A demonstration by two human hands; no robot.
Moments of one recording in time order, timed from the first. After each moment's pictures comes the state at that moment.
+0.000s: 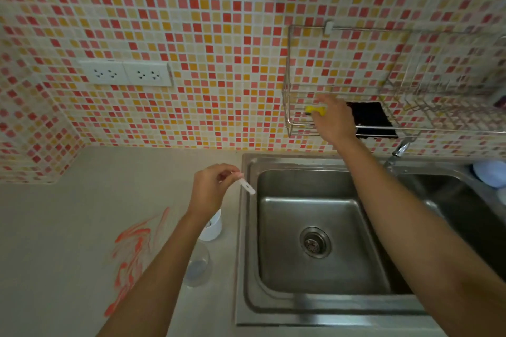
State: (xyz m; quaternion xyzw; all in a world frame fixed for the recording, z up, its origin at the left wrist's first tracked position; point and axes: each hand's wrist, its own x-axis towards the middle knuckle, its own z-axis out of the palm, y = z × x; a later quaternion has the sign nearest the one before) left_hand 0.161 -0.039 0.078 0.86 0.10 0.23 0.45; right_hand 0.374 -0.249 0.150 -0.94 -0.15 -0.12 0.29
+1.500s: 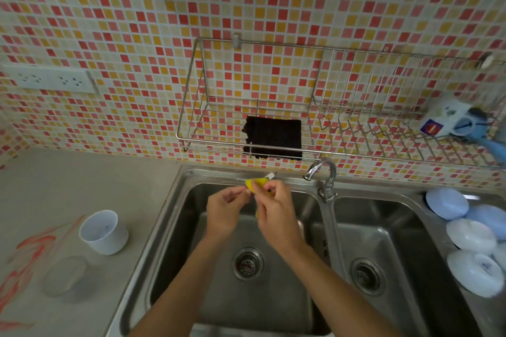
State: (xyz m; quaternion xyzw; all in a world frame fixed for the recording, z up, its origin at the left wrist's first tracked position) left_hand 0.283 -0.306 0.064 0.66 0.23 0.20 0.68; right_hand 0.329 -0.423 0.056 -0.84 -0.37 -0.14 0.36
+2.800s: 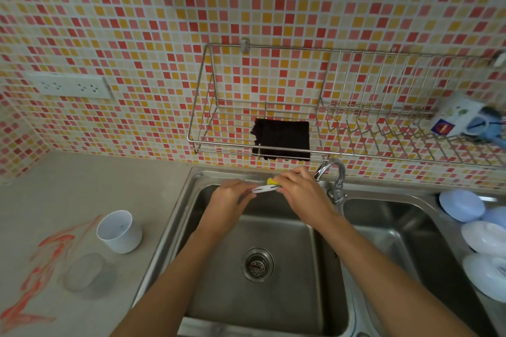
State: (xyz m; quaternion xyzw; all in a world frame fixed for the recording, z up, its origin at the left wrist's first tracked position) left_hand 0.274 -0.273 0.080 0.93 0.00 0.26 0.25; right_hand 0.392 -0.445 0.071 -0.84 -0.48 -0.22 0.13
